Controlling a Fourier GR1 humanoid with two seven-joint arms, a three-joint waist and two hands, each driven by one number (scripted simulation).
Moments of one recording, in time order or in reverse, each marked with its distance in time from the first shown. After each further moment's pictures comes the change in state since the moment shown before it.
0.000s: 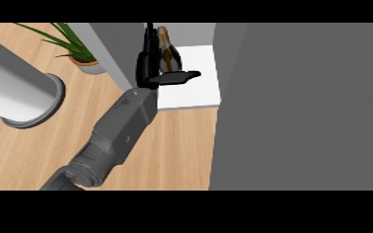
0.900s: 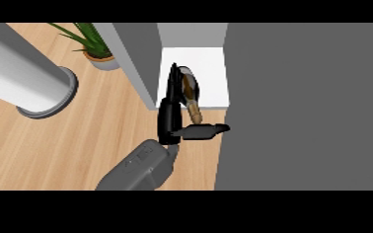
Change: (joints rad) left arm 0.449 0.007 -0.524 -0.711 0.140 0.391 0.072; right arm 0.035 -0.025 -0.044 -0.016 0.012 -0.009 -0.013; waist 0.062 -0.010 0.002
